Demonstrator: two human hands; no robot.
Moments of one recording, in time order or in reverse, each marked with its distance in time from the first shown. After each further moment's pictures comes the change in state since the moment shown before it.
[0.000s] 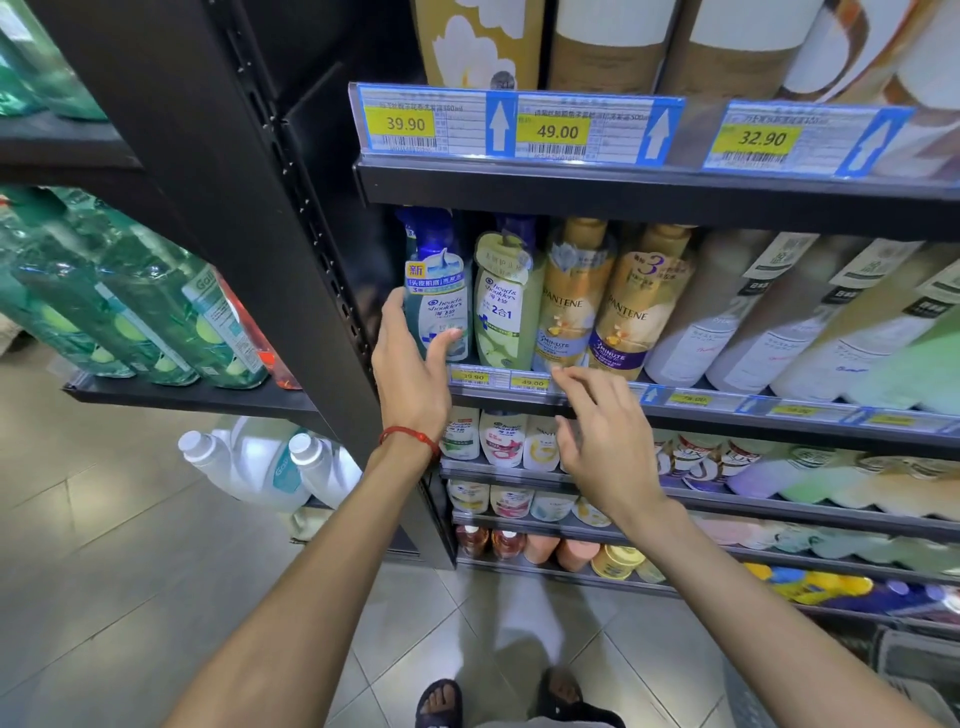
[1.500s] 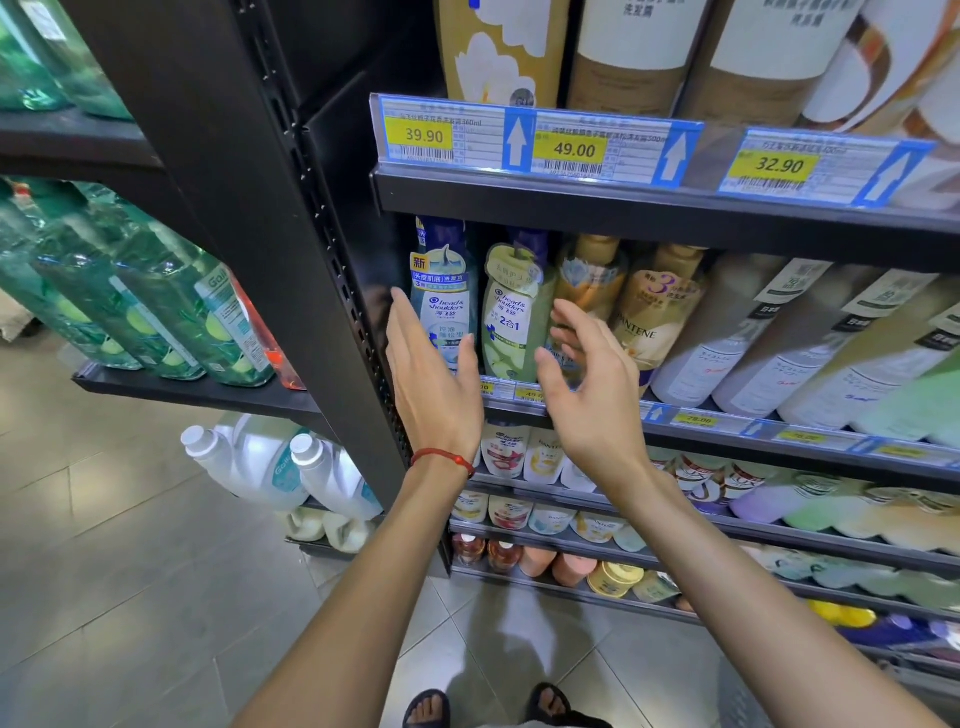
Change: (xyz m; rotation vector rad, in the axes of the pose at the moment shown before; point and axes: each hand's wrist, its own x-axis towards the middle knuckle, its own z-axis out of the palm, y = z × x) left_hand -0.020 0.018 0.017 0.154 0.151 -0.033; right_hand 0.057 -0.051 -0.041 0.607 0.099 0.207
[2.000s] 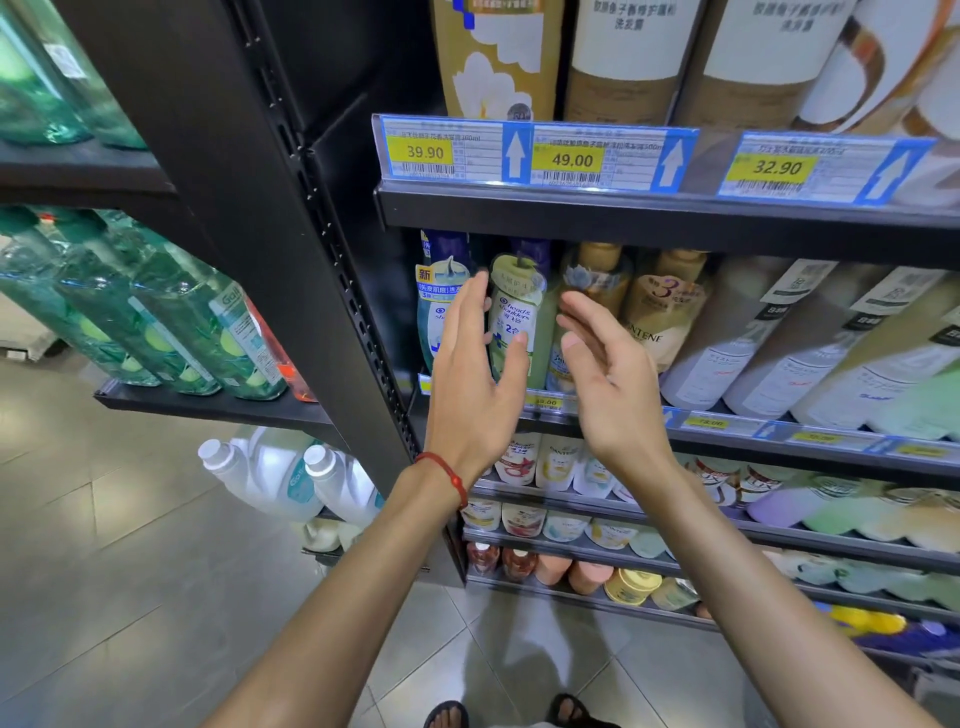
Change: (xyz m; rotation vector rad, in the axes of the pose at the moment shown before) left_hand 0.000 0.040 -0.019 -0.186 -0.309 0.207; right_hand 0.008 -0.015 -0.013 0.256 -0.042 0.123
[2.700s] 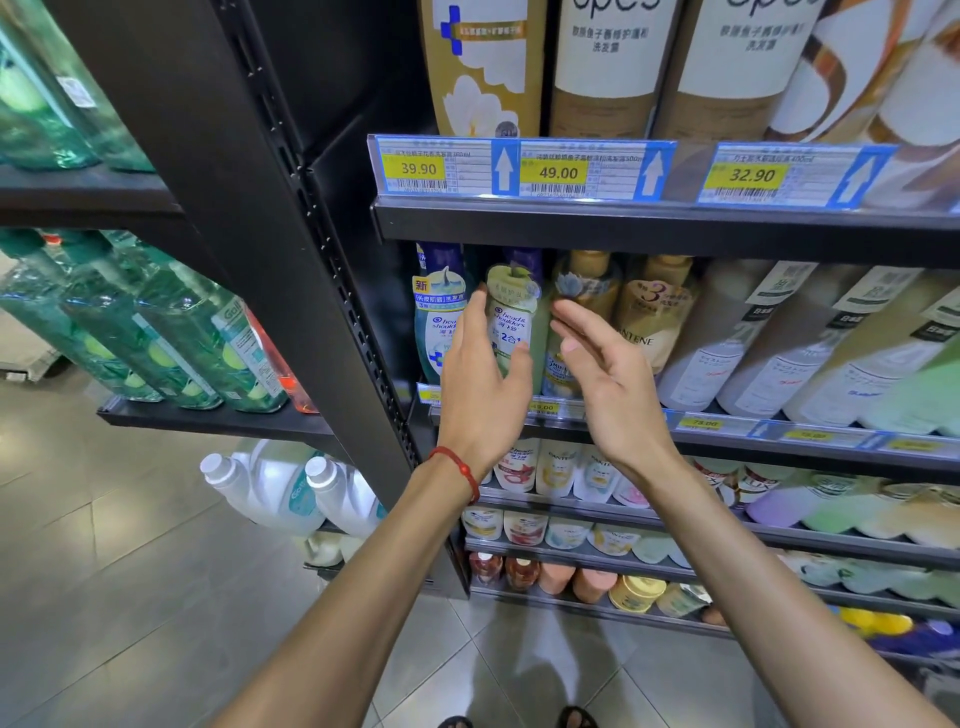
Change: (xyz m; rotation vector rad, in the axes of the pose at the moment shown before) left_hand 0.008 0.005 0.008 0.010 -0.097 -0.162; right_hand 0.003 -0.001 -0.009 0.038 -0.086 0.027
